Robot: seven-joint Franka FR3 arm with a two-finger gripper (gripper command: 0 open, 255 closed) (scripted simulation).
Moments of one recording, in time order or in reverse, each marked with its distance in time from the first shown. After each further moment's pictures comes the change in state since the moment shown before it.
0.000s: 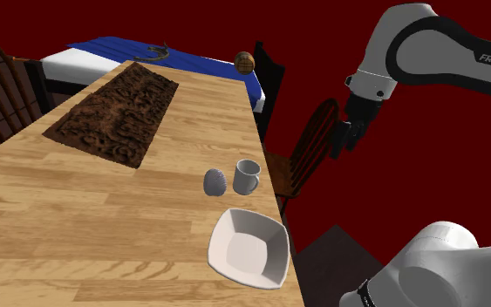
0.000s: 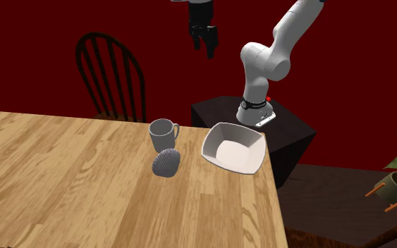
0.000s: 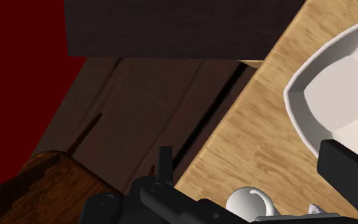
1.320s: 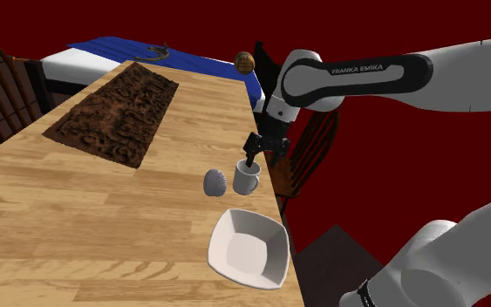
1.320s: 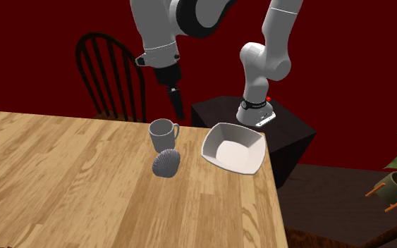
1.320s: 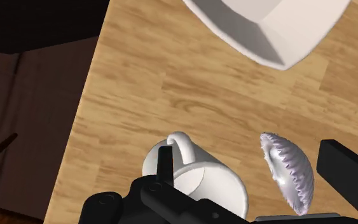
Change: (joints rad) arm 0.053 0.538 0.108 0.113 0.284 0.431 0.273
